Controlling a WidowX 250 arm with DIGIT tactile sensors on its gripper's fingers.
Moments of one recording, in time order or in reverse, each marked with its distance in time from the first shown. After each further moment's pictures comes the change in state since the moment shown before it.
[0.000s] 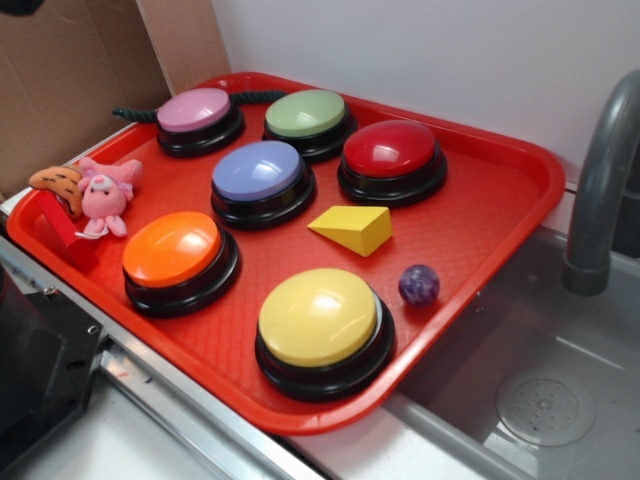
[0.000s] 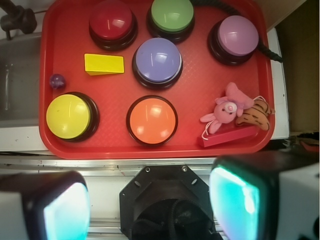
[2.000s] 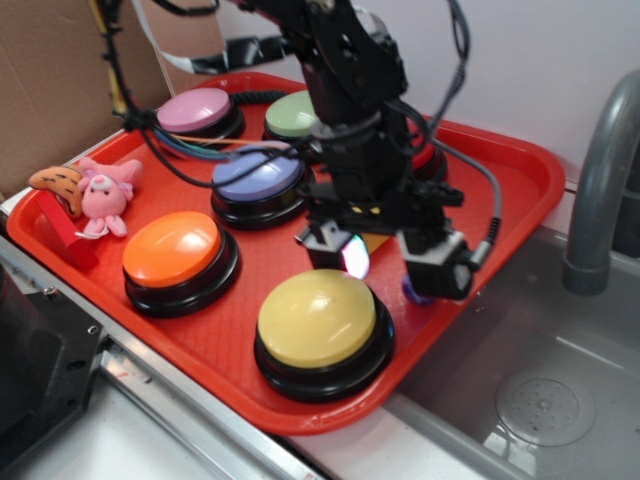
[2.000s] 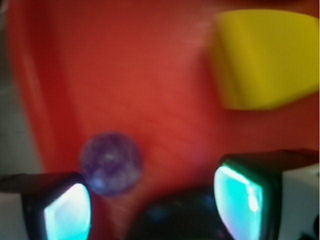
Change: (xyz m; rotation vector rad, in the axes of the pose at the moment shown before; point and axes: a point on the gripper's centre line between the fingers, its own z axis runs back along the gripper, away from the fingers) arm 0.094 -0.132 -0.221 -0.203 0.112 0.212
